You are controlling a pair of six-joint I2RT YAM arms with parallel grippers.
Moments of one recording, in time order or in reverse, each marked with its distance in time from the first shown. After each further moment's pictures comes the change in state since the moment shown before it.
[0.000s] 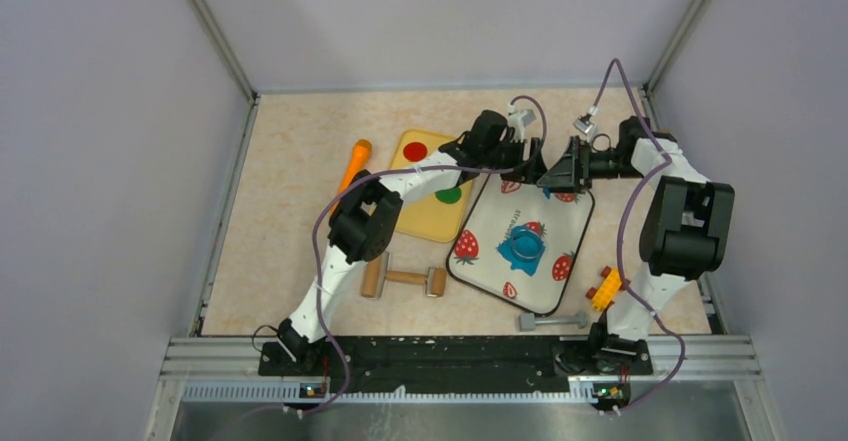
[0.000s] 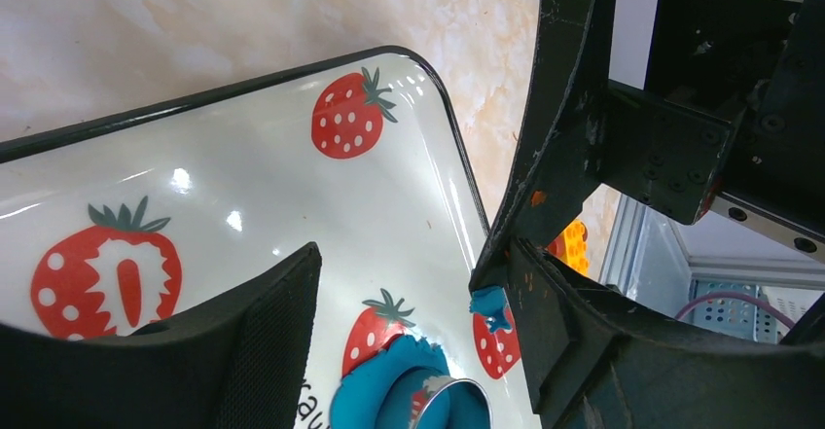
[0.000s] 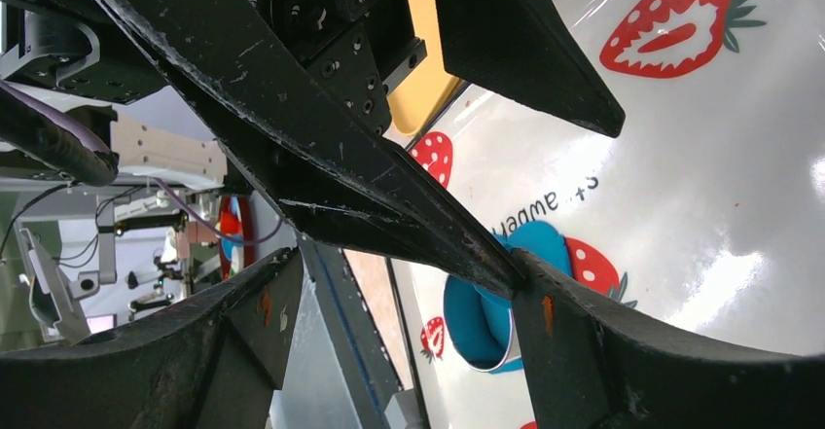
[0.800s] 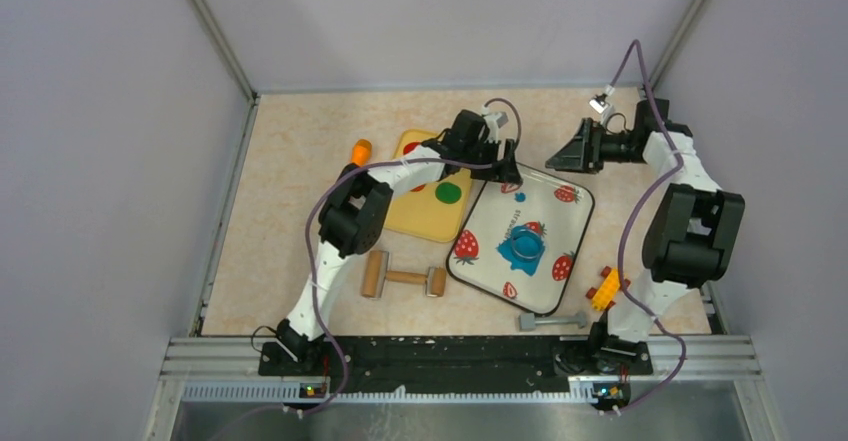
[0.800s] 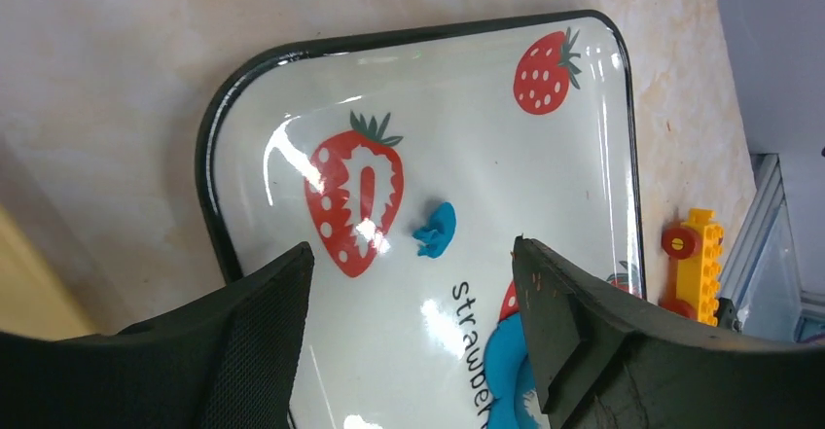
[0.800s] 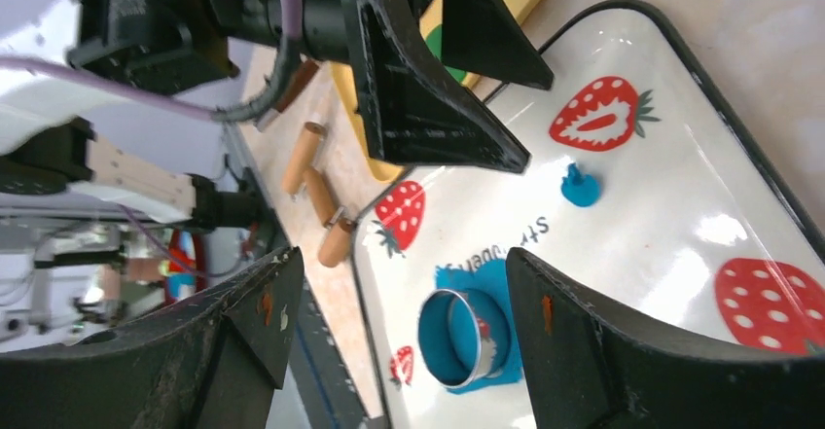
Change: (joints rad) left arm 0.074 -0.025 -0.080 -0.124 -0.104 0.126; right arm -0.033 -0.037 0.077 0.119 0.008 0.117
